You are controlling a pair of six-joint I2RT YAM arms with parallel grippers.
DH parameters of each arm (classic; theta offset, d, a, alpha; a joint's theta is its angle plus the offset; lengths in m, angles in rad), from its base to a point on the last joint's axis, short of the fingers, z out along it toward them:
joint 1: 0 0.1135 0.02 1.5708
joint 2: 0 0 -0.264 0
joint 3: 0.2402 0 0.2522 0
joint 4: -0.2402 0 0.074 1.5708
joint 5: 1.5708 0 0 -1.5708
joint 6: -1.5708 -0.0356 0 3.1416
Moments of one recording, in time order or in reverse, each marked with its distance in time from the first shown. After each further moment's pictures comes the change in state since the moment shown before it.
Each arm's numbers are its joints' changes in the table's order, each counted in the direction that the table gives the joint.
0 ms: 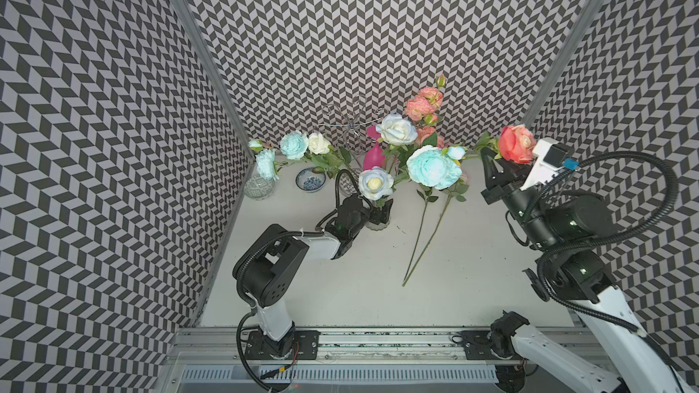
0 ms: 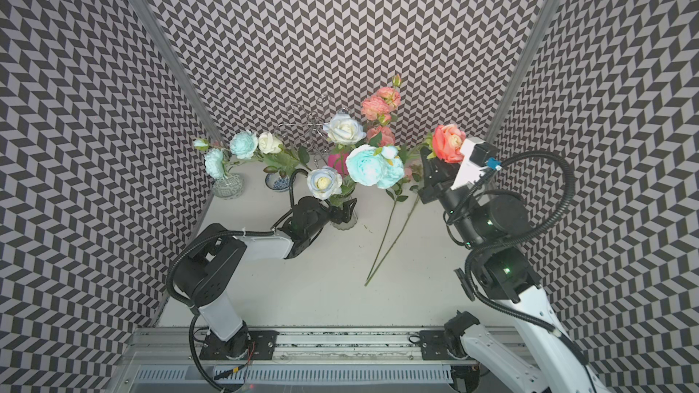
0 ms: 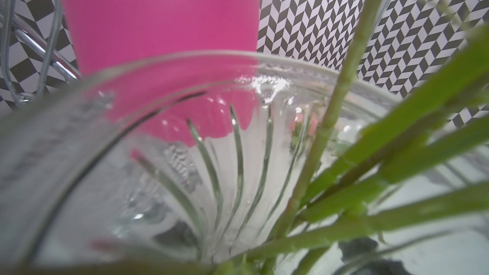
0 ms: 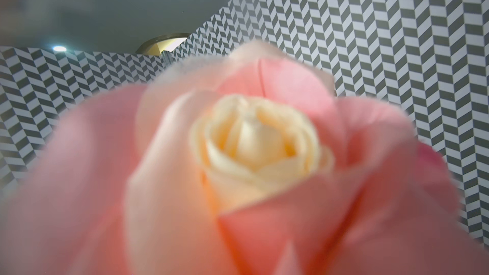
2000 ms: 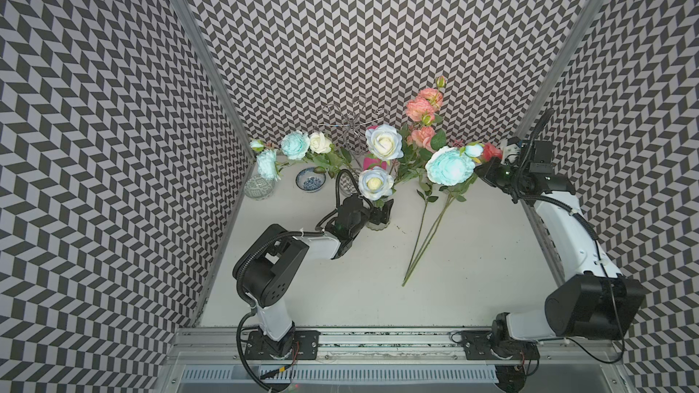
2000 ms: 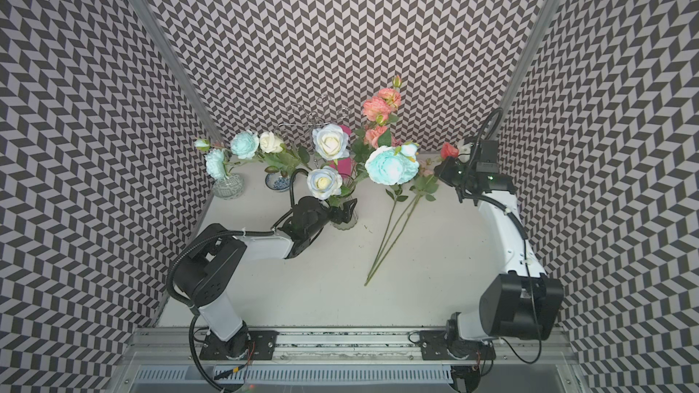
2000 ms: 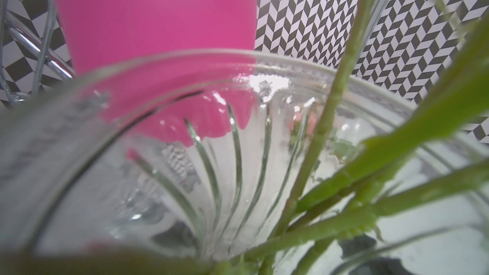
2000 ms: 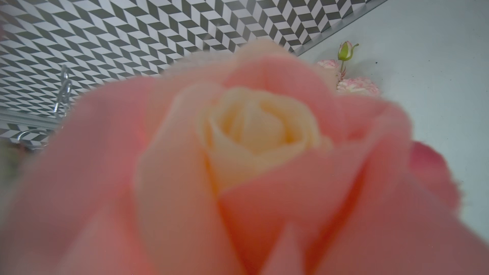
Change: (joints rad) left arm -0.002 0.000 0.004 -0.007 0.006 0.000; right arm -0.579 -0.668 0.224 -0.551 -0.465 -0.210
